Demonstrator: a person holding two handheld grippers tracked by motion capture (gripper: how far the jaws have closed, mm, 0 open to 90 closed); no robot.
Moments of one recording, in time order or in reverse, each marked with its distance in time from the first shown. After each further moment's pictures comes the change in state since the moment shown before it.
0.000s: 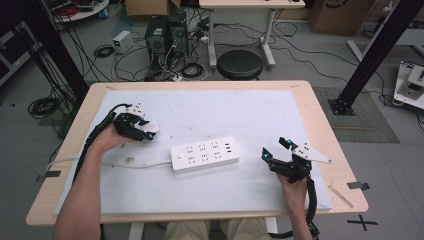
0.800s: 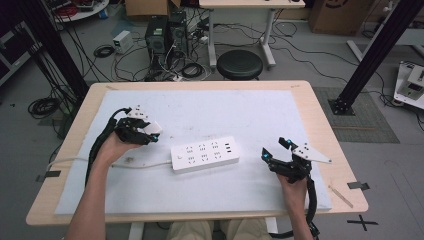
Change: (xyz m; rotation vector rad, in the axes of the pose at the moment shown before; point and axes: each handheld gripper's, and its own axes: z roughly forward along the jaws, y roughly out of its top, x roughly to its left) left arm -0.049 0.016 -0.016 -0.038 0.125 -0.110; right arm 0.000 0.000 0.000 -0.003 0.007 0.002
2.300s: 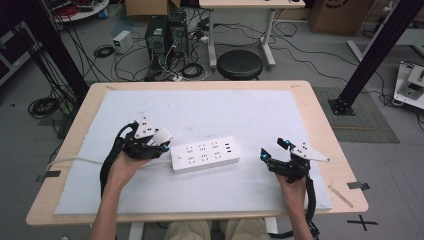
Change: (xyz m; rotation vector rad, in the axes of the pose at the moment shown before) left arm -0.078 0.007 -0.023 -0.150 0.125 0.029; right arm 0.001 0.000 0.003 0.022 0.008 0.008
